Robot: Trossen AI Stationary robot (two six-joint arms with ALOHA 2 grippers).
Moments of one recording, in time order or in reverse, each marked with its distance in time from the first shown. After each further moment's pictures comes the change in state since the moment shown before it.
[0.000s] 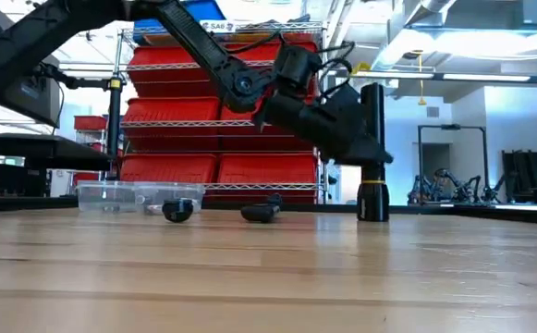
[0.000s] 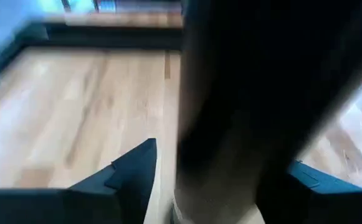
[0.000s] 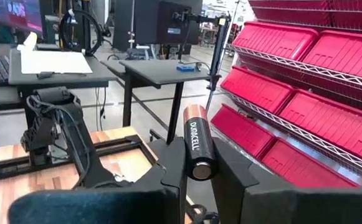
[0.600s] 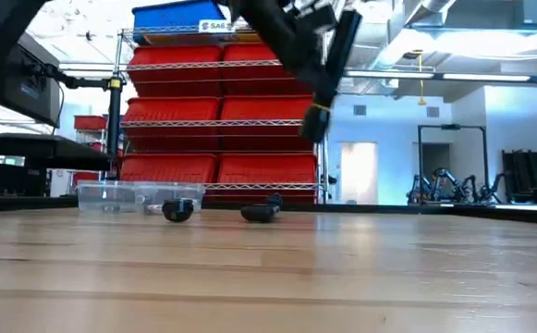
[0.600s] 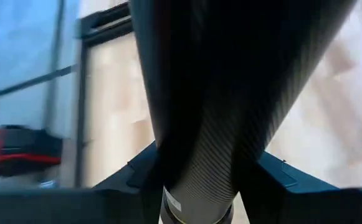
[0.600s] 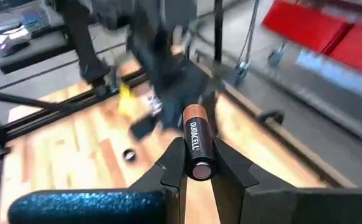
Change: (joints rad) left arm -0.010 -0.315 0.320 -0.921 -0.316 0.520; right arm 0.034 0.017 -0.003 -0.402 -0.211 0.535
